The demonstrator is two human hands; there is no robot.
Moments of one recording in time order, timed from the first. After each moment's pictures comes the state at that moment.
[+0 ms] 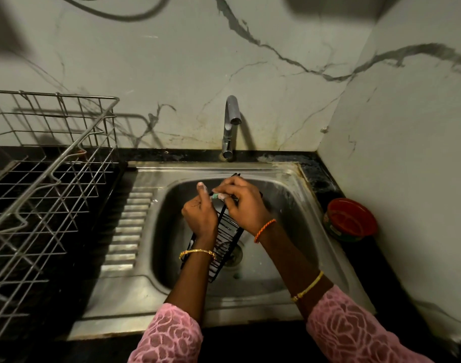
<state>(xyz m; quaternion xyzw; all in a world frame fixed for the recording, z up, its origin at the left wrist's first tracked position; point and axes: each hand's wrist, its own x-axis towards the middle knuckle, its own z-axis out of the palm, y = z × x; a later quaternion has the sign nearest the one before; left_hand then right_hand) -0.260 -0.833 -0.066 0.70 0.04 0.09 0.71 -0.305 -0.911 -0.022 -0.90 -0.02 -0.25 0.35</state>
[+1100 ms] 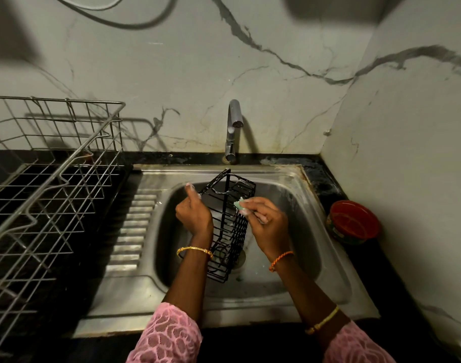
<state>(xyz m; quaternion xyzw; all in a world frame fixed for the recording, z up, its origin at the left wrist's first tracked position) -0.254 -0.826 -0.047 0.63 0.17 0.09 0.75 -0.343 -0.924 -0.066 -0.79 0.06 -0.39 0.46</state>
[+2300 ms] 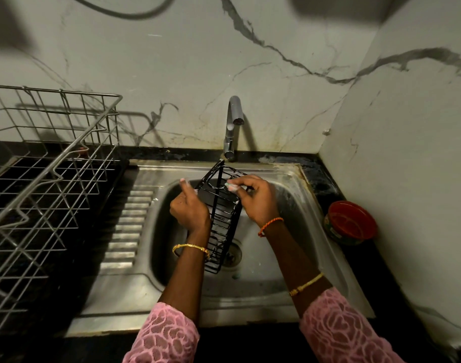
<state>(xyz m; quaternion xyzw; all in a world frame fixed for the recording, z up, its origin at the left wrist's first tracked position) -0.254 -0.825 -0.038 0.62 0.17 0.13 0.76 -0.293 -0.934 -0.039 -0.82 0.09 -0.30 0.47</state>
